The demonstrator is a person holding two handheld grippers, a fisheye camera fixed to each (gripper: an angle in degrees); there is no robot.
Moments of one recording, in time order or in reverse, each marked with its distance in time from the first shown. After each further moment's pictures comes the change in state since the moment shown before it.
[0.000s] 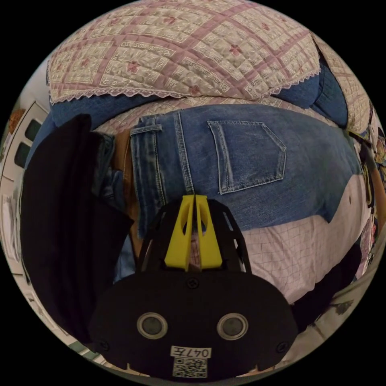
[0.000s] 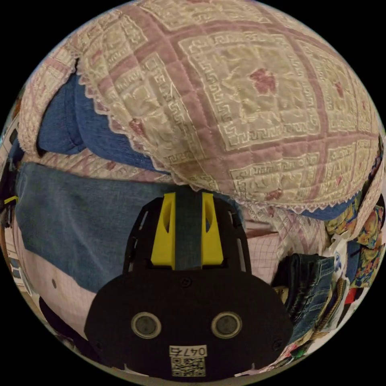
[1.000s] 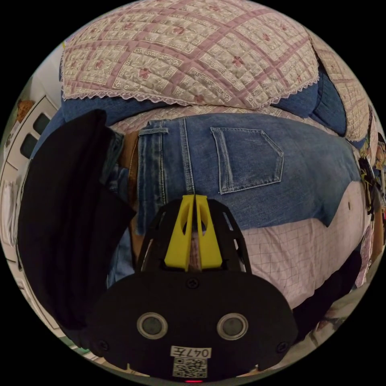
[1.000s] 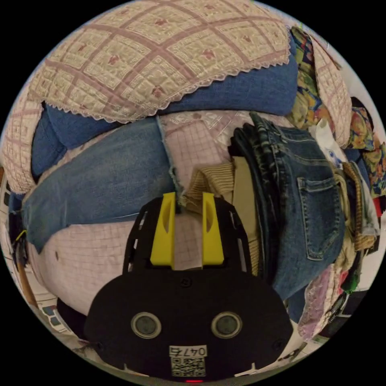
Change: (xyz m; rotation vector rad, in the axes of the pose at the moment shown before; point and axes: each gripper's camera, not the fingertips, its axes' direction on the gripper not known) left arm -0.009 0.065 0.017 0.107 0.013 -0.064; right arm 0.168 0.188 -0.124 -0.091 -0.010 0.404
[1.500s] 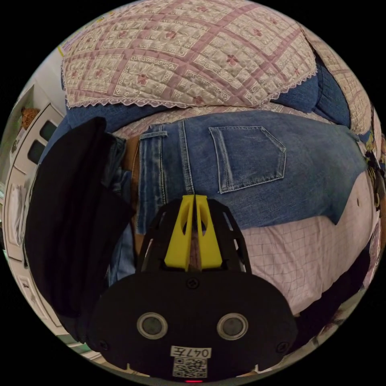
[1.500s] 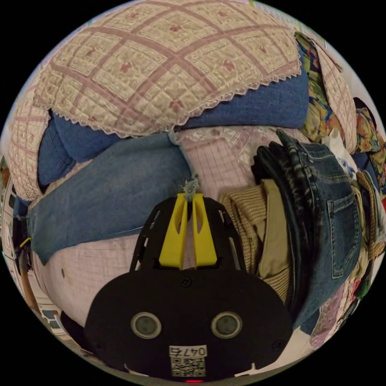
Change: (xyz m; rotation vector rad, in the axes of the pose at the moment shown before) left arm 0.012 0.032 -0.006 0.012 -0.080 0.024; right arm -0.090 0.037 -0.042 0.110 -0.081 0.006
